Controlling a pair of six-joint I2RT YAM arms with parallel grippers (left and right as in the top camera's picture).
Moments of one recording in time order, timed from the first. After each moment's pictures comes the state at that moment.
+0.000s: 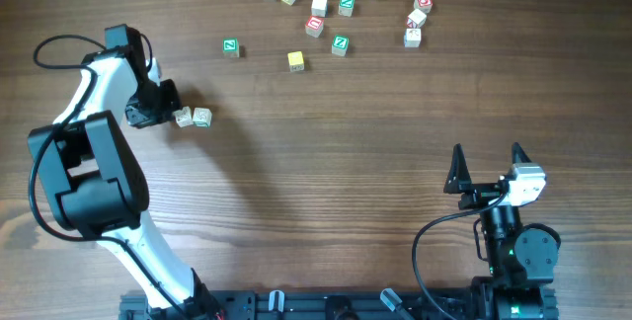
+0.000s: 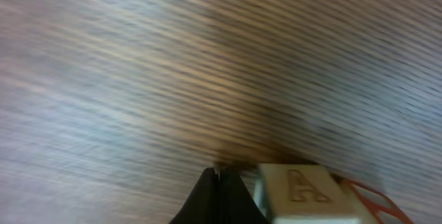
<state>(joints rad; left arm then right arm) 0.24 2.06 1.43 -0.85 0.03 -0.08 -0.01 0.02 0.01 0.00 -0.05 0.07</state>
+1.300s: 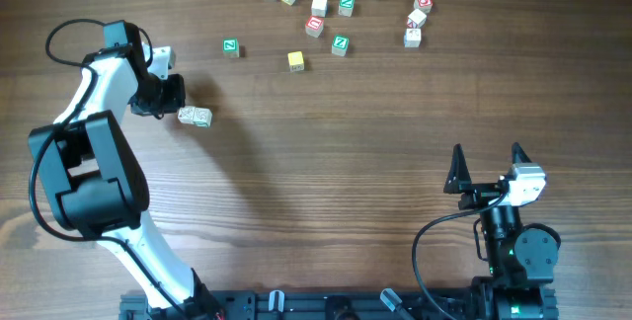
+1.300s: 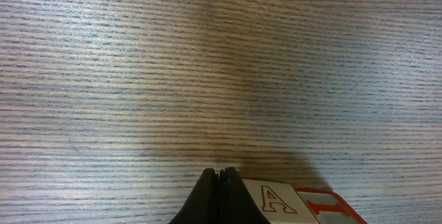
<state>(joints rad) 0.24 2.06 1.43 -0.76 0.15 0.14 -0.01 0.02 0.01 0.00 -0.05 0.07</state>
